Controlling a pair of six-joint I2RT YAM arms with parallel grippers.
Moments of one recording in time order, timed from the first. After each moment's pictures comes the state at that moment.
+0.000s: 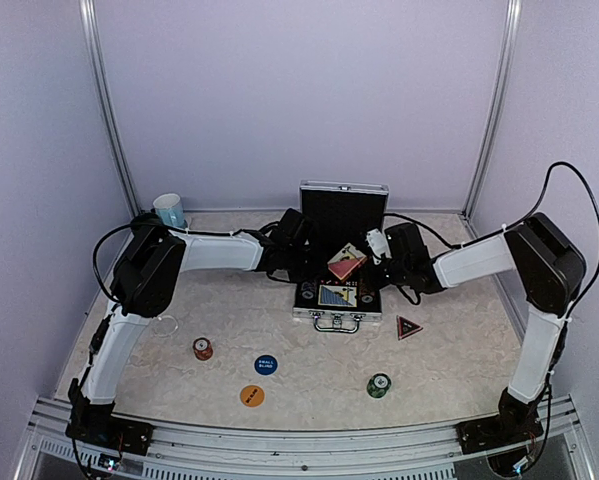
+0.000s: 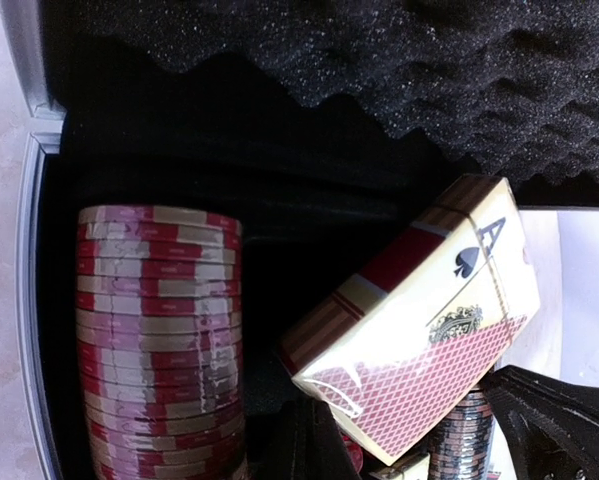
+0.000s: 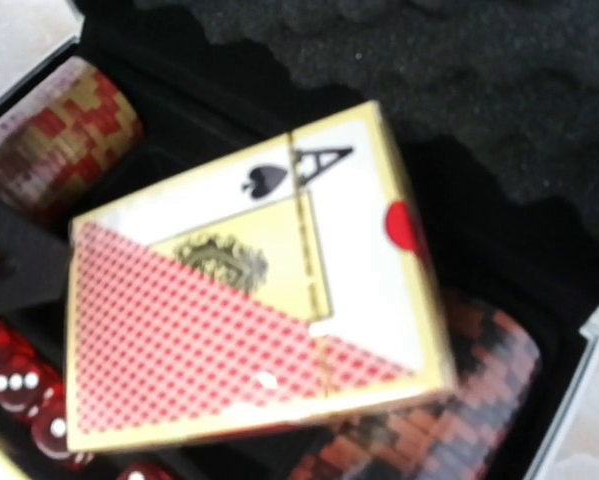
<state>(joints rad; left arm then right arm) -0.76 2.41 1.85 -0.16 0.08 -0.87 0.54 1.88 1.00 0.27 0.01 0.00</state>
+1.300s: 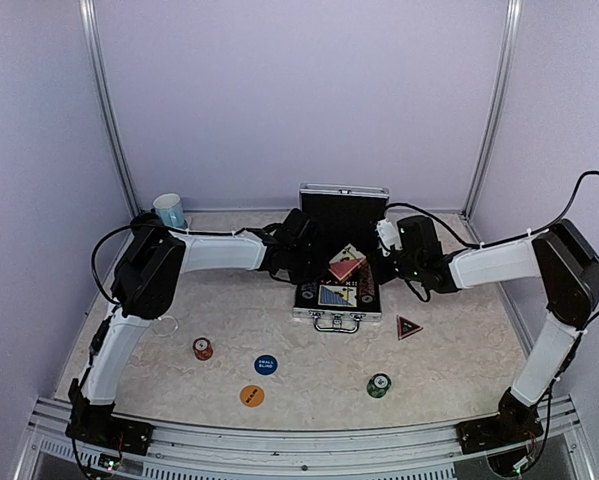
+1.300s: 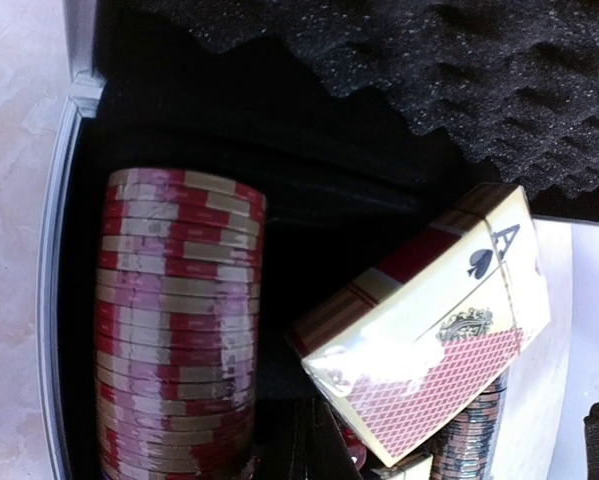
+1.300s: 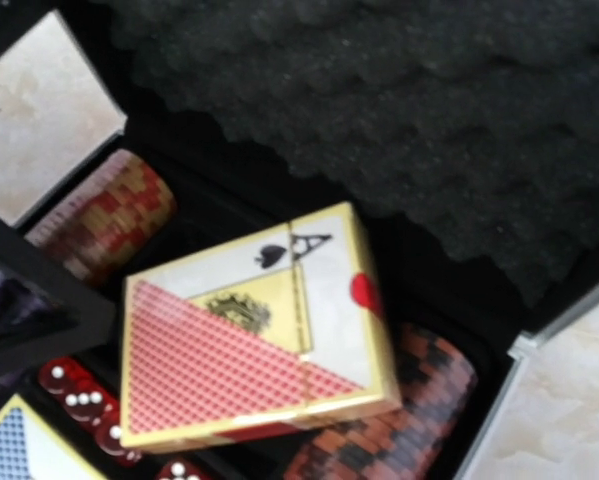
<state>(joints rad) -0.79 2.40 1.86 -0.22 0.02 -0.92 0.54 1.73 0.93 0.28 0.01 0.01</state>
